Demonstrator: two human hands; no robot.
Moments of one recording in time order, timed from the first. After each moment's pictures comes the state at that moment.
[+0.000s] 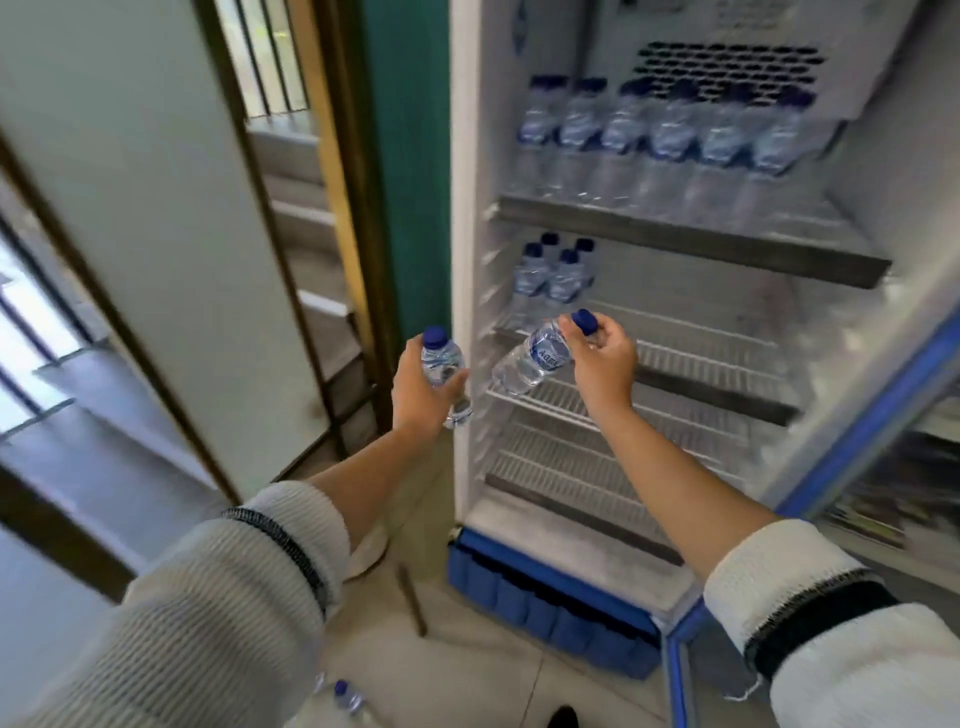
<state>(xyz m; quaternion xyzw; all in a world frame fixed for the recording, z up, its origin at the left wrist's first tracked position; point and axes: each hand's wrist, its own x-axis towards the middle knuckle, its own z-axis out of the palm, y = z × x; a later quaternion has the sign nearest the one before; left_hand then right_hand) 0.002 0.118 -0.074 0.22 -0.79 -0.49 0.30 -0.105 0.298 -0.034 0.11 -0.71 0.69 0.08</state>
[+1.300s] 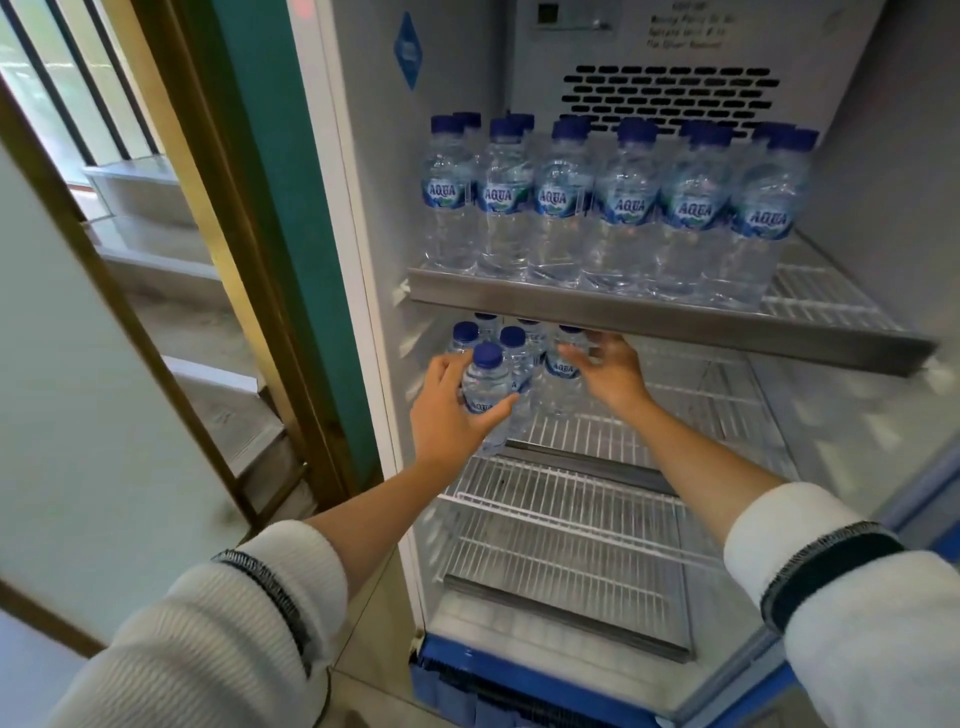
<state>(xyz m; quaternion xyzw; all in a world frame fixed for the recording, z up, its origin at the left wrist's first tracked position) -0.211 0.133 -0.057 0.05 -0.85 -0.38 0.36 -0.342 0.312 -0.033 0.11 -0.85 0.52 0.03</state>
